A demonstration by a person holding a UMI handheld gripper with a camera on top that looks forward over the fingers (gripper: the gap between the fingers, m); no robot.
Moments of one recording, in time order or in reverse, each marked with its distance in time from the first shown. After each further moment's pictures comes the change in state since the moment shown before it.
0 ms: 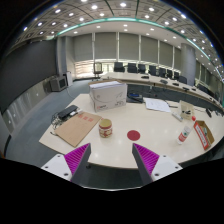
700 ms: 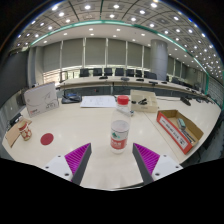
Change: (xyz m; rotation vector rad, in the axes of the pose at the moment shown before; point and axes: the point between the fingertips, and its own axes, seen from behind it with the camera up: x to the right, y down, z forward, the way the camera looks) arm 0.451 0.070 0.120 0.087 0.268 0.130
